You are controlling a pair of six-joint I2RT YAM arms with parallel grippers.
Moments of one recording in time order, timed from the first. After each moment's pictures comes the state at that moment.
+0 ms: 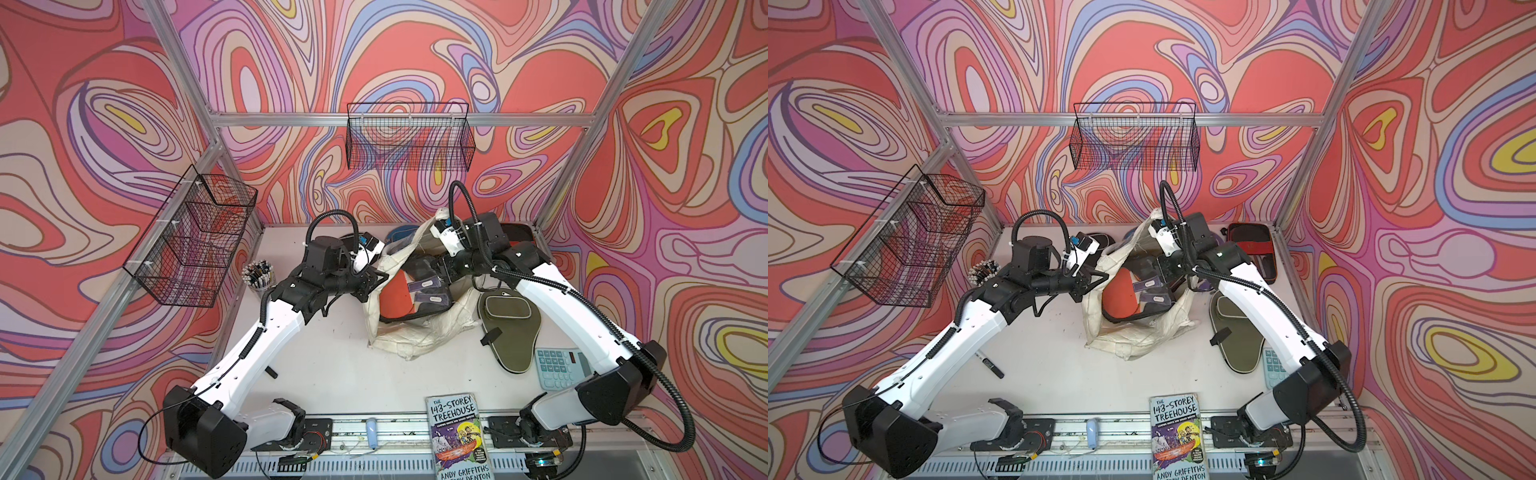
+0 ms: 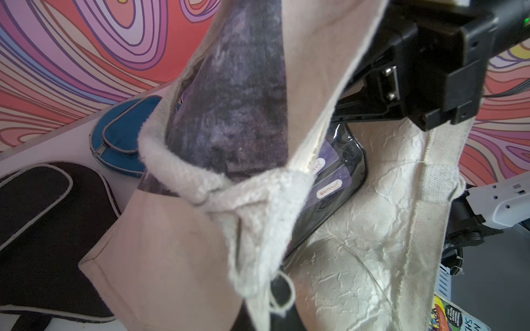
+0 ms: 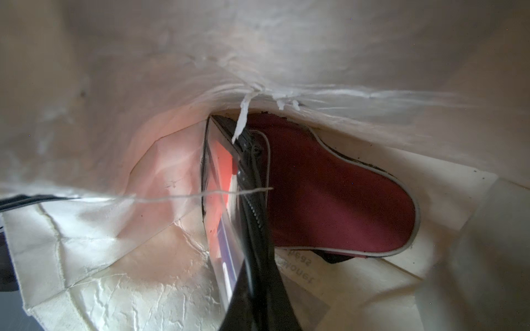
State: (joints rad) left arm -0.43 1.24 1.17 -0.48 0.54 0.04; right arm 0.50 1.49 1.53 -0.81 -0.26 0.03
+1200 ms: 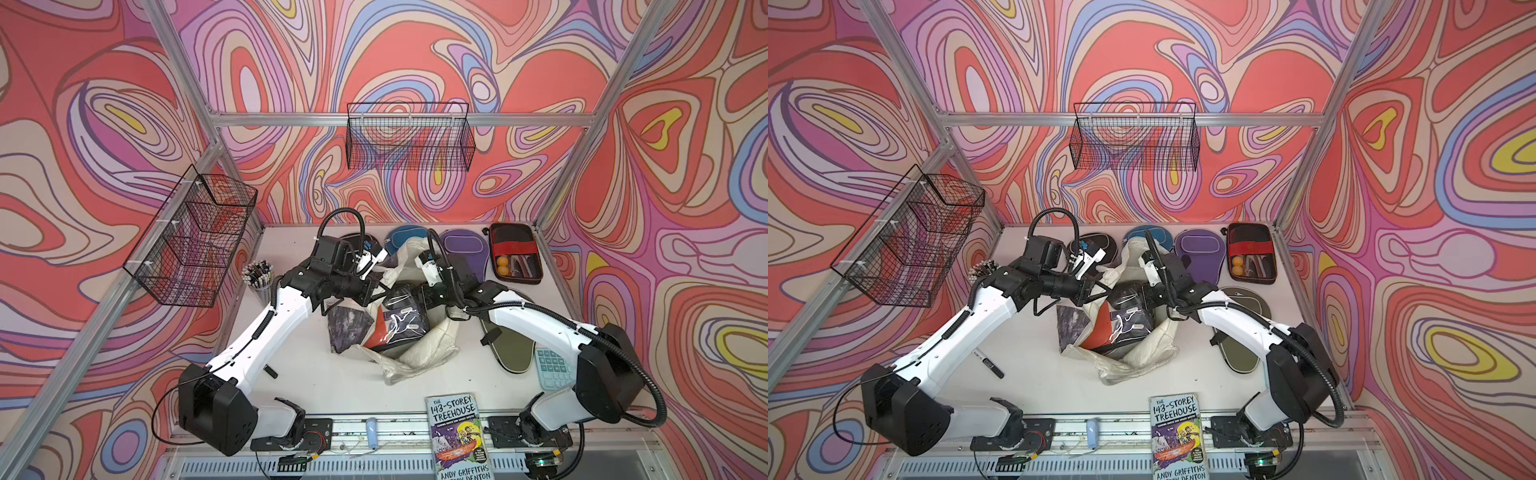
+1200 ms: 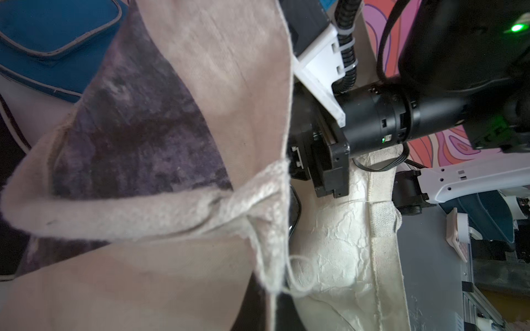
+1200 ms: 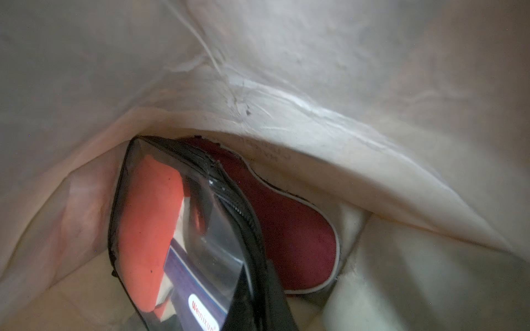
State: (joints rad) left arm -0.42 1.35 1.23 -0.69 0.68 -0.02; right arm 0.63 1.52 1.11 -0.30 -0.22 0.27
